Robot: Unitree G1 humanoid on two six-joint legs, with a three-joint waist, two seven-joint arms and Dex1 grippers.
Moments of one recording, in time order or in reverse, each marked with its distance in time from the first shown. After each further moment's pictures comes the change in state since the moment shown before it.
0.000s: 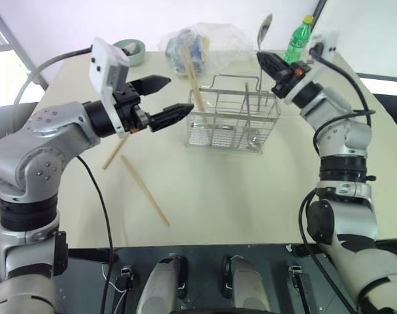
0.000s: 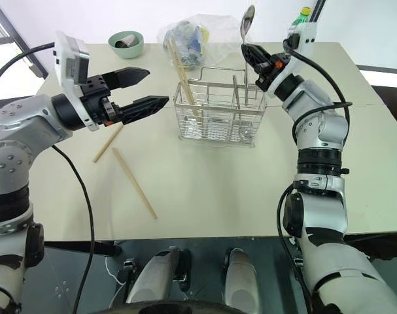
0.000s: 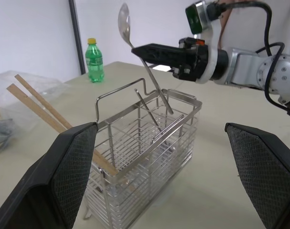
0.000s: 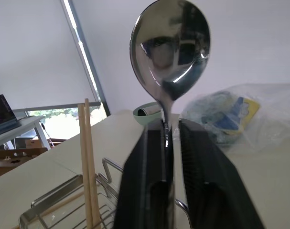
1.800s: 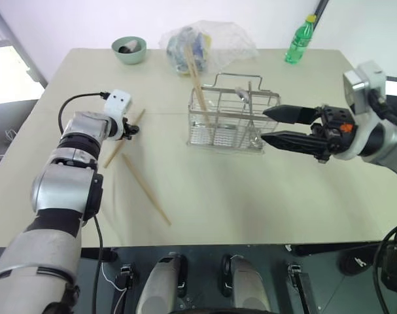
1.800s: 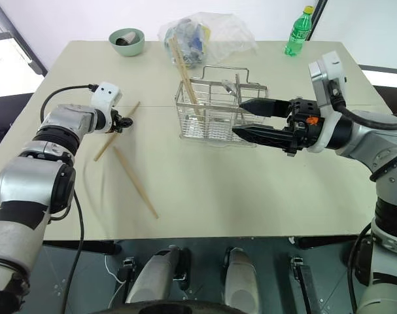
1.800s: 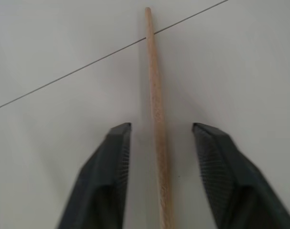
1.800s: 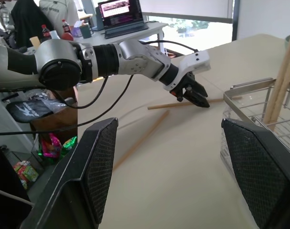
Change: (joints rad) left arm -0.551 -0.188 -0.264 1.693 0.917 -0.484 0.029; right arm 0.399 -0.457 -0.015 -0.758 0.473 0.497 0.332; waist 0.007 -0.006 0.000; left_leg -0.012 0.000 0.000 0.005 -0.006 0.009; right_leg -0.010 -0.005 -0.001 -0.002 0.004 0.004
